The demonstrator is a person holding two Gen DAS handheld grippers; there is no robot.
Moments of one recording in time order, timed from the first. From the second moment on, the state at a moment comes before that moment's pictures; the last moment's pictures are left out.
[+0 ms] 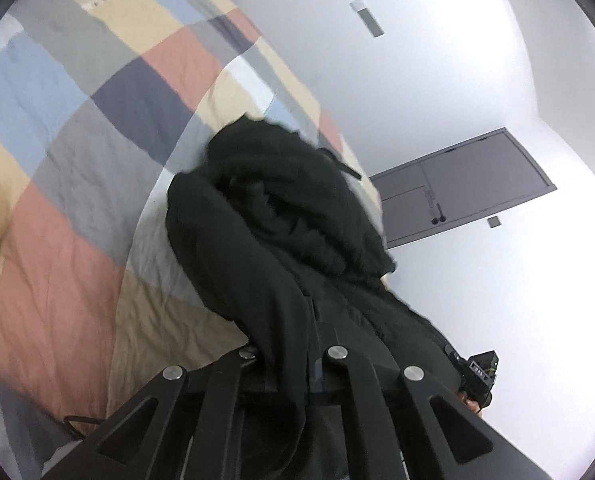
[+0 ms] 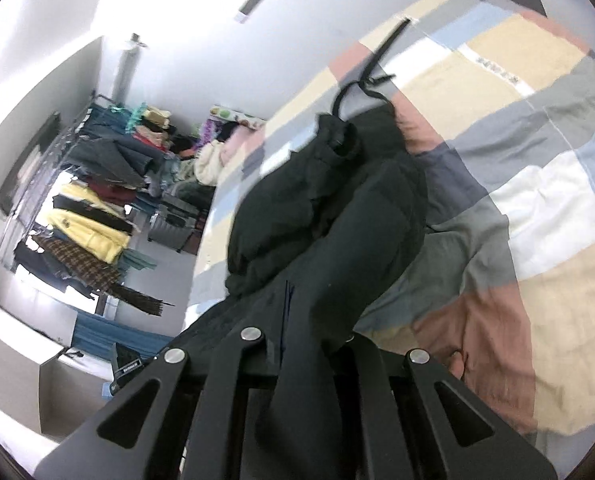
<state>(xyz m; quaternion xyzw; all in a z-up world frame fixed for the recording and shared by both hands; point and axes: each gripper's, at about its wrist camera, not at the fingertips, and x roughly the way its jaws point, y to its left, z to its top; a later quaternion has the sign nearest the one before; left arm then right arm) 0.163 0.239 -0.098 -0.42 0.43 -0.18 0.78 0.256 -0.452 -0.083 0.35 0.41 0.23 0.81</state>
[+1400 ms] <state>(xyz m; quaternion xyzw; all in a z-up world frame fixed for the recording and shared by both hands) 0.303 0.195 -0.010 -0.27 0.45 -0.06 0.85 0.403 -0.477 -0.070 0.33 0.44 0.18 0.81</state>
